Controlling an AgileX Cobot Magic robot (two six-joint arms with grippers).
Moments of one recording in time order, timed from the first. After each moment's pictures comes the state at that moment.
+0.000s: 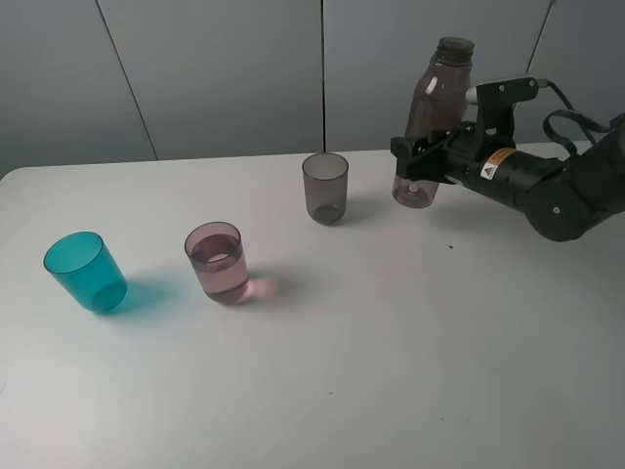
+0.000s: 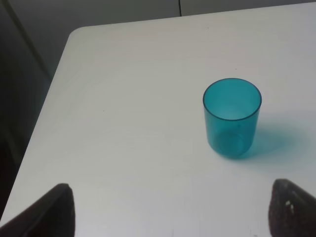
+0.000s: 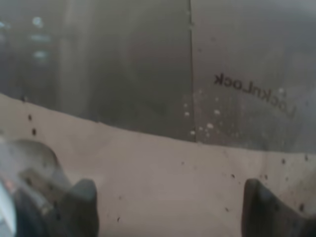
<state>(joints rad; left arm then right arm) 0.03 0.00 -0.51 0.10 1.08 0.03 0.20 2.03 -0.74 -0.30 -0.95 0.23</state>
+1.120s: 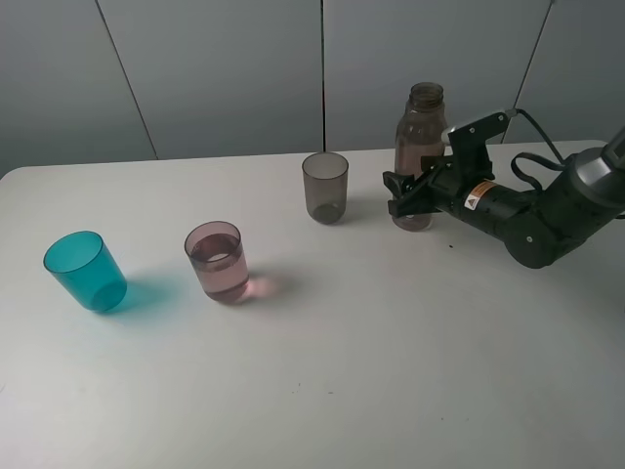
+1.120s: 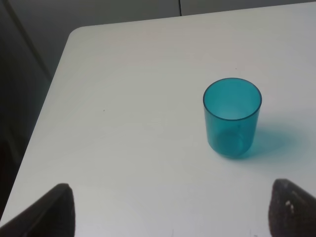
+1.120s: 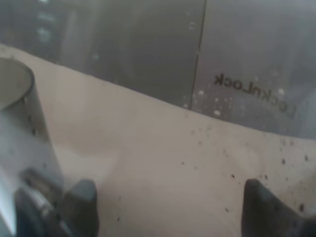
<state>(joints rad) 0.03 0.00 -0.51 0.10 1.08 0.03 0.20 2.19 -0.78 -0.30 -1.04 0.03</state>
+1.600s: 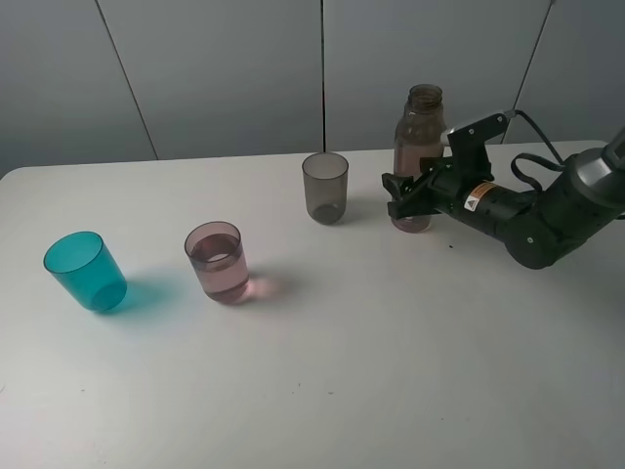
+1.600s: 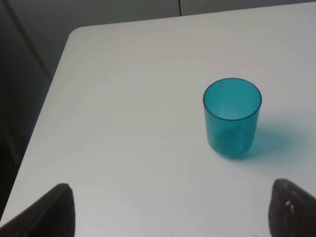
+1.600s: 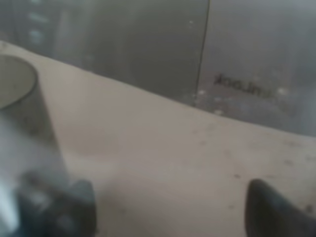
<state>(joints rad) 0.03 0.00 -0.51 0.10 1.08 0.03 0.20 2.19 -0.77 -0.32 -1.04 0.04</state>
